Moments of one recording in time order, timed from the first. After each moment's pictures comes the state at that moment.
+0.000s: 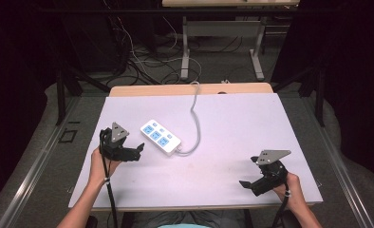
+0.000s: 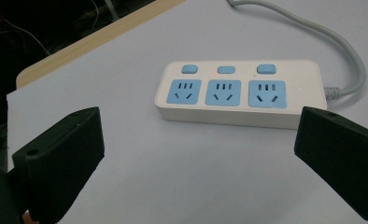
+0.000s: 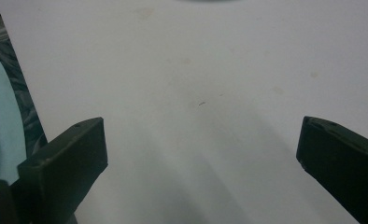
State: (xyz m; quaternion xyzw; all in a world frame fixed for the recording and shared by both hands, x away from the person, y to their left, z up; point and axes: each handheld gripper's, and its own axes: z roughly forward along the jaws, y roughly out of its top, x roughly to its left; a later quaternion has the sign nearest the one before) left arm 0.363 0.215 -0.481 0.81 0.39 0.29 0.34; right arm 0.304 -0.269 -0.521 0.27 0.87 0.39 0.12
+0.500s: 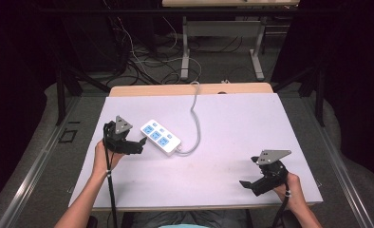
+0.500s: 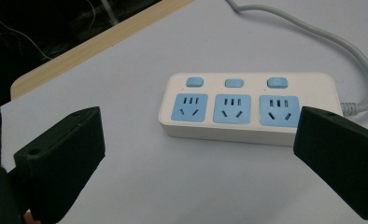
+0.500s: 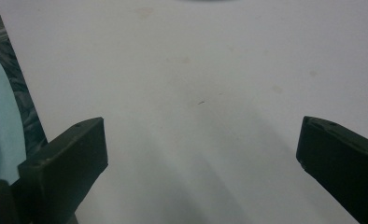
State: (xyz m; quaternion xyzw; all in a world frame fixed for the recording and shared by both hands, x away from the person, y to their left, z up) left arm 0.387 0.209 -0.479 0.81 0.38 0.28 0.34; right arm 0.303 -0.270 -0.521 0.27 0.87 0.39 0.12
